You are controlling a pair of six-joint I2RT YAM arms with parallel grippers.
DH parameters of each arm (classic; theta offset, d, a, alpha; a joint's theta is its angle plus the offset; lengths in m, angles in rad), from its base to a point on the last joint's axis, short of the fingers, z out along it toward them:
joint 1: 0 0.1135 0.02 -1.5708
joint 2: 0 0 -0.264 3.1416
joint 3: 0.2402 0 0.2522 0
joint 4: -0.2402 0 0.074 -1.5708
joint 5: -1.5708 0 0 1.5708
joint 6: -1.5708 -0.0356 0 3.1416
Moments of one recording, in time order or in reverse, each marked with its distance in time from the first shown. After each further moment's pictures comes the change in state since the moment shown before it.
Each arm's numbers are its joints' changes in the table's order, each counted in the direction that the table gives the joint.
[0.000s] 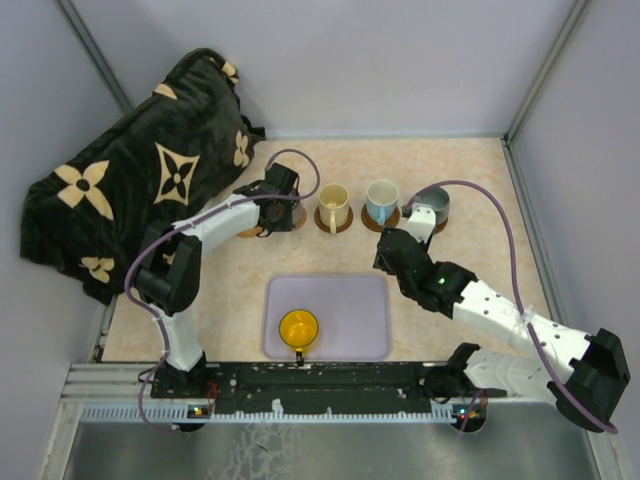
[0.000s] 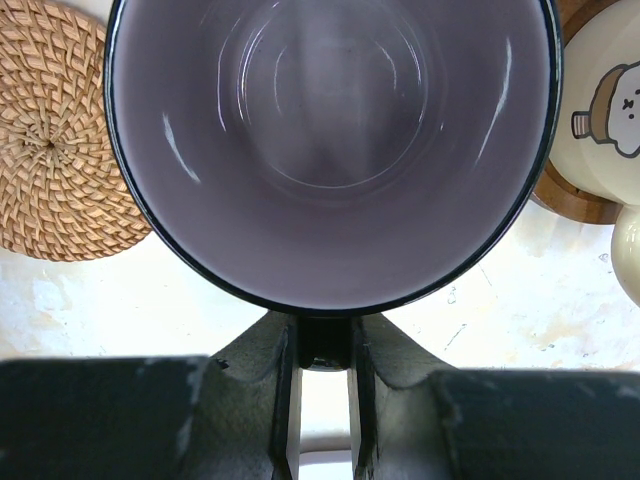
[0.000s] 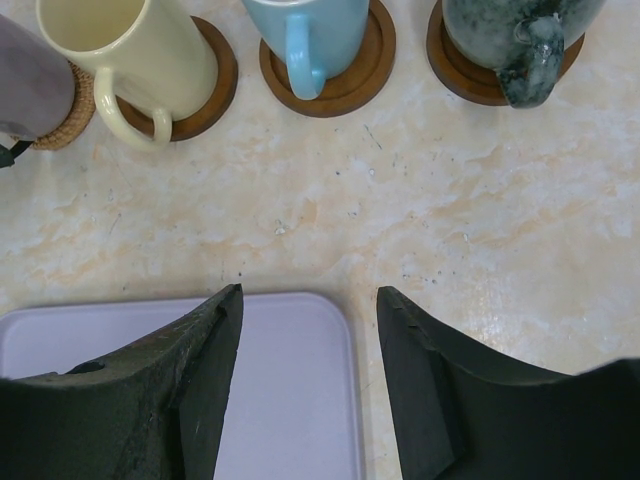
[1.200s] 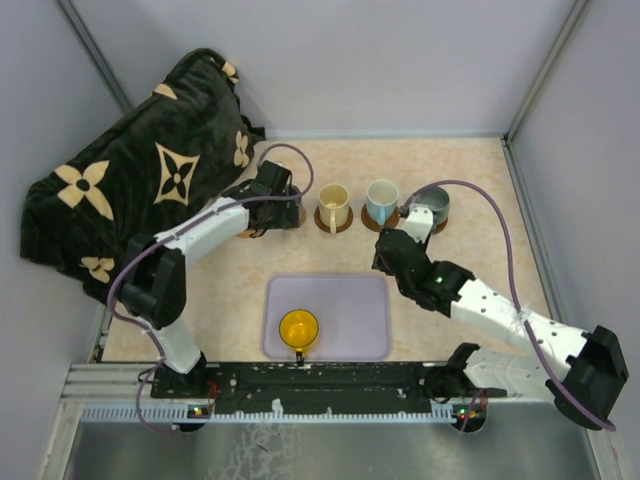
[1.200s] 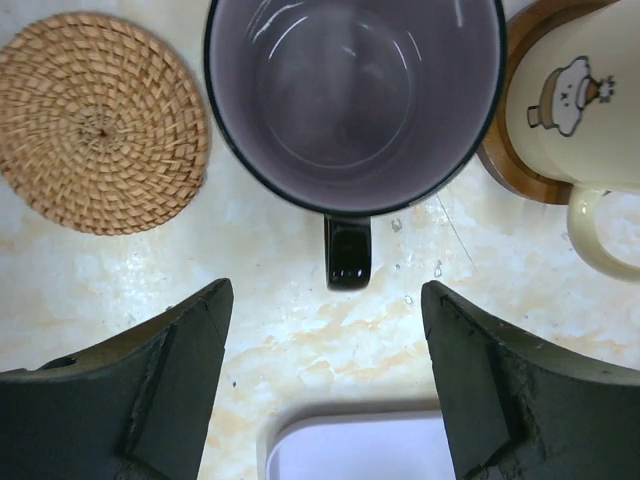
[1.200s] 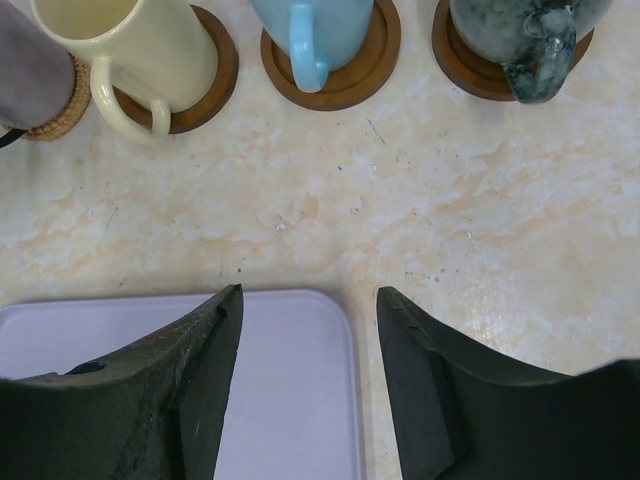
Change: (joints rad) left arm 0.000 -0.098 -0.040 -0.001 0.013 0.007; right arm 0.000 0.015 0.000 0.003 0.011 0.003
